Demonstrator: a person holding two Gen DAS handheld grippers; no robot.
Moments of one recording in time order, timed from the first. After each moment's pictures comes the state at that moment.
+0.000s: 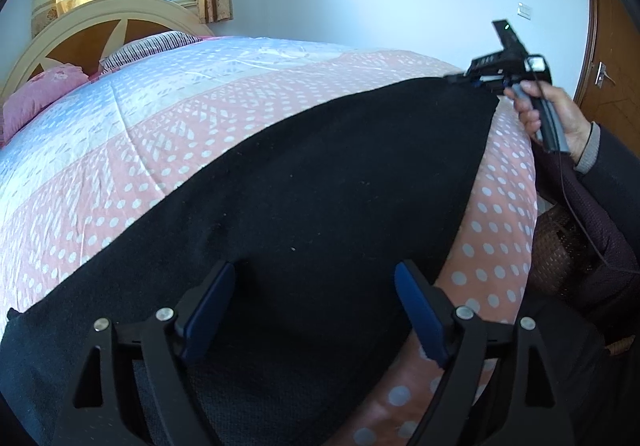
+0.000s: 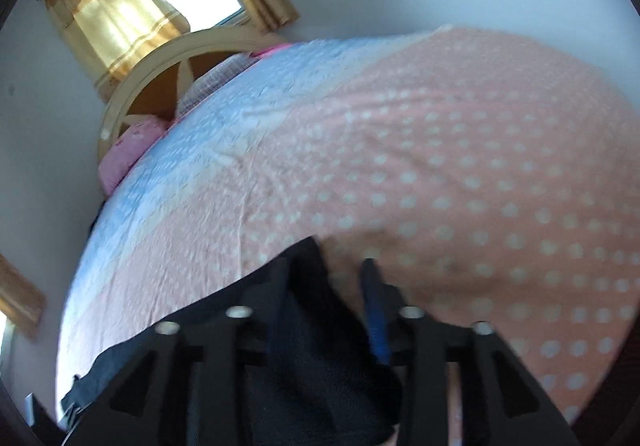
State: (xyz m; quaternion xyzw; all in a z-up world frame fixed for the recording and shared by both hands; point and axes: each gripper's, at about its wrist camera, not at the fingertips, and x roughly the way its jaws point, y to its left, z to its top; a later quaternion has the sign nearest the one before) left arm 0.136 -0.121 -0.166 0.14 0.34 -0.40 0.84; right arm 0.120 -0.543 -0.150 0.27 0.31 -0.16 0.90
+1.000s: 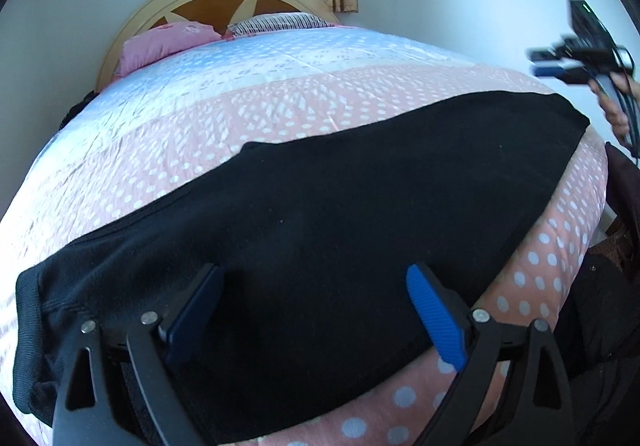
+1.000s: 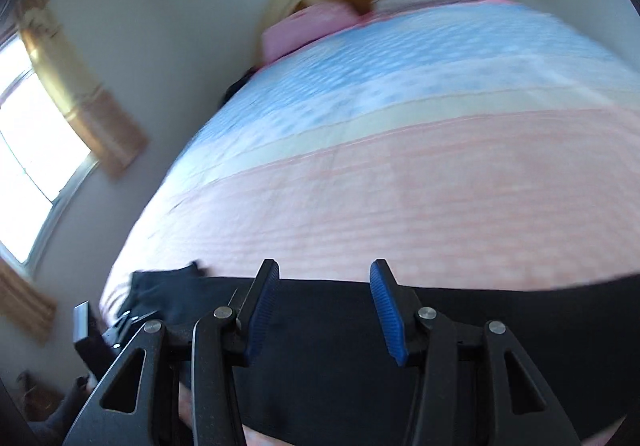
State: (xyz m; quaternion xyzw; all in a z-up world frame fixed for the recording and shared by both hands) left arm 0.126 0.048 -0.172 0.10 0.36 -0.21 0.90; right arm 0.217 -0.236 -0.099 0.17 0.41 0.21 0.87
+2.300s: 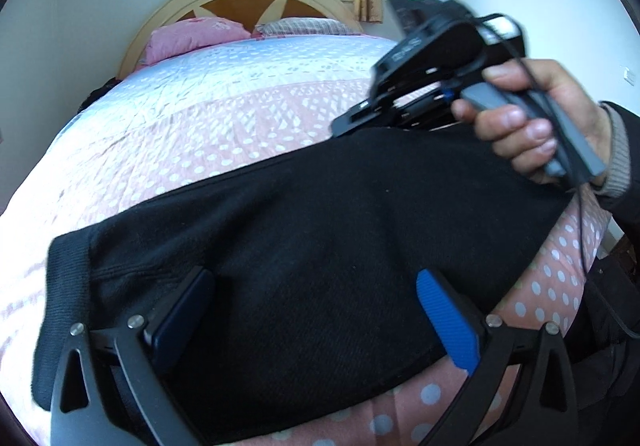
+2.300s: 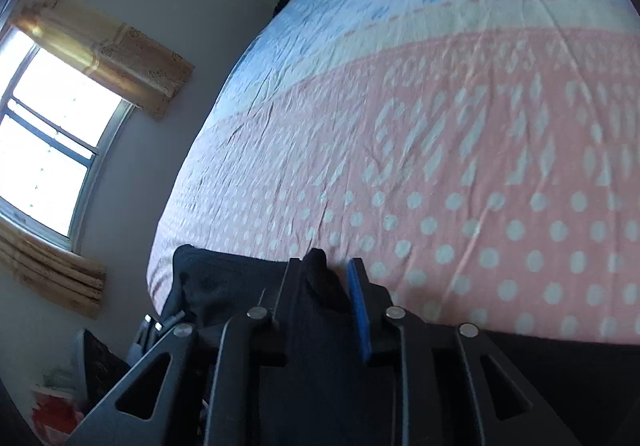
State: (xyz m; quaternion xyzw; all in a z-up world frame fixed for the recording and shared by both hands) left arm 0.127 0.112 -0.170 0.07 0.37 -0.18 0.91; right arm 0.298 -0.022 -0.166 0.17 0.51 0.30 0.79
